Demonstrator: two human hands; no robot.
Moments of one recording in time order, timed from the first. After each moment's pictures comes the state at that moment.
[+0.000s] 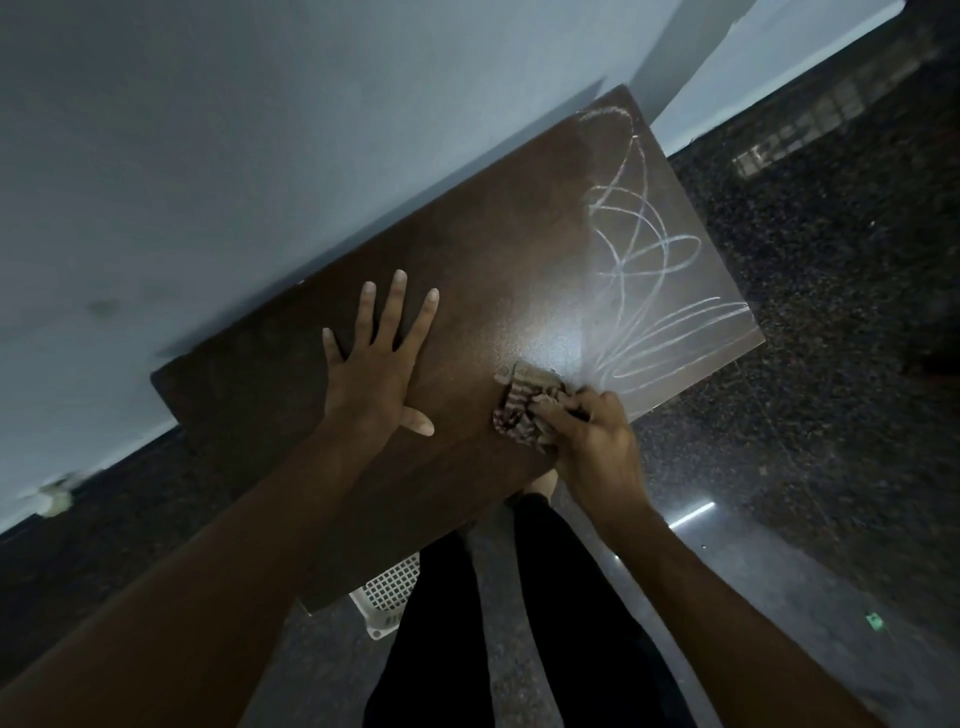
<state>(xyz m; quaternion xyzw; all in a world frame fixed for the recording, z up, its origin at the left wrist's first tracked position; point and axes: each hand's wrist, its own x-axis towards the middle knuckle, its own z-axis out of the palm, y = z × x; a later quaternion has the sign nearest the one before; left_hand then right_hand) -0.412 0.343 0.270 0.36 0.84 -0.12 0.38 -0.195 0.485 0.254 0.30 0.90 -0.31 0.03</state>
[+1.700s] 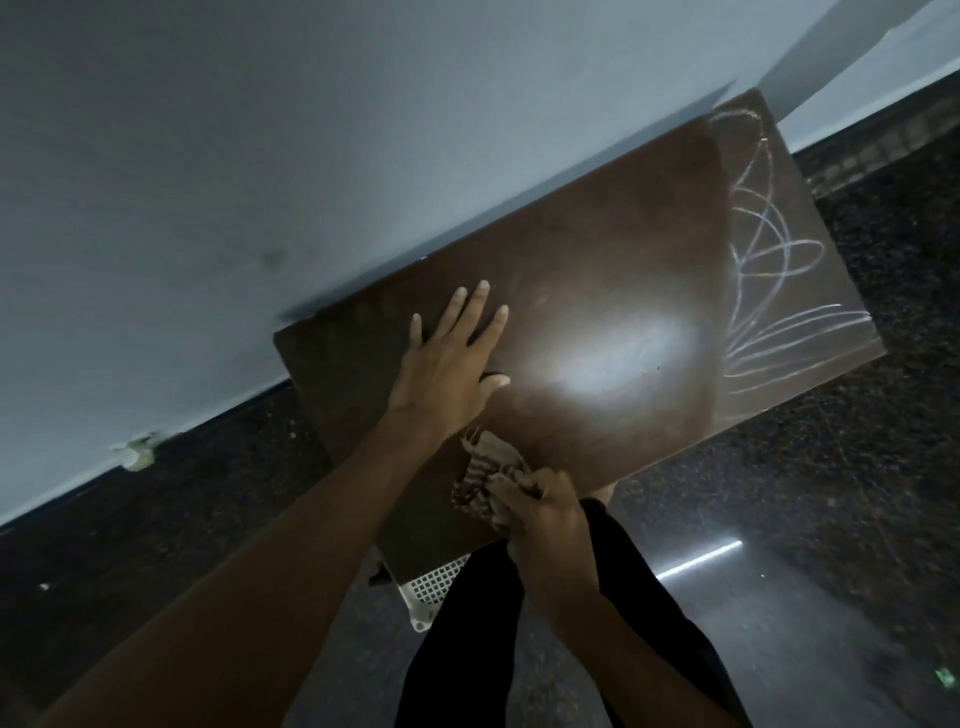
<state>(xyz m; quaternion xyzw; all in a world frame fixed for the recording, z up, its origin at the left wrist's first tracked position) -0.423 0.279 0.262 0.41 0.86 -0.03 0.31 -0.207 0.310 0.255 0.32 0.85 -0.40 0.10</state>
